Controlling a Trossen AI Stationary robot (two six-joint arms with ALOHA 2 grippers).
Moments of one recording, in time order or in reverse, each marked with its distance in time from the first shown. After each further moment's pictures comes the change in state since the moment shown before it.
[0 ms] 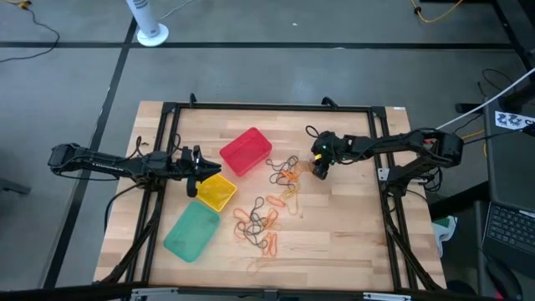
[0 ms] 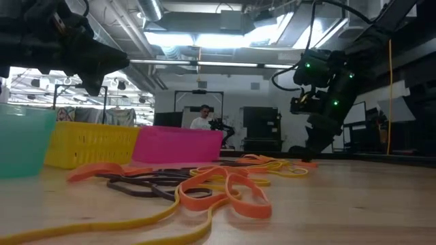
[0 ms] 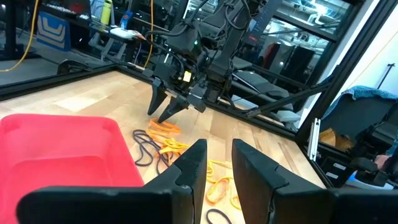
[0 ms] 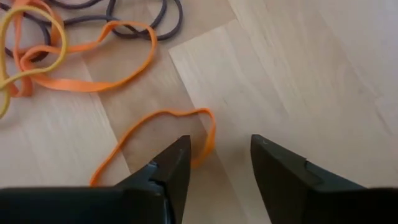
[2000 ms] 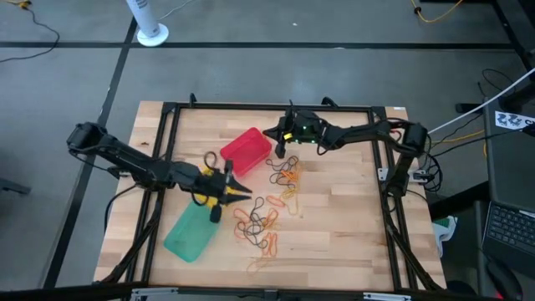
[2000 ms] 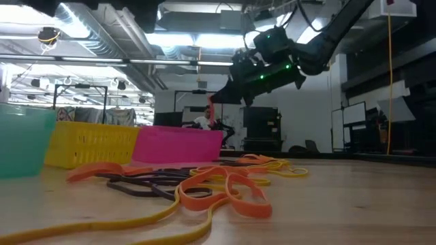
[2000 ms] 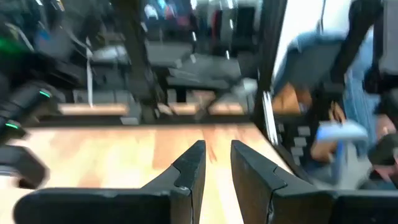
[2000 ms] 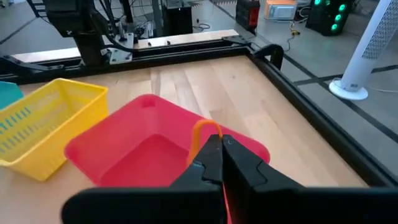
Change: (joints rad) left arm -0.263 0.715 0.556 0.078 -0.012 0.297; right arm 0.001 0.342 0.378 0.724 -0.185 -0.077
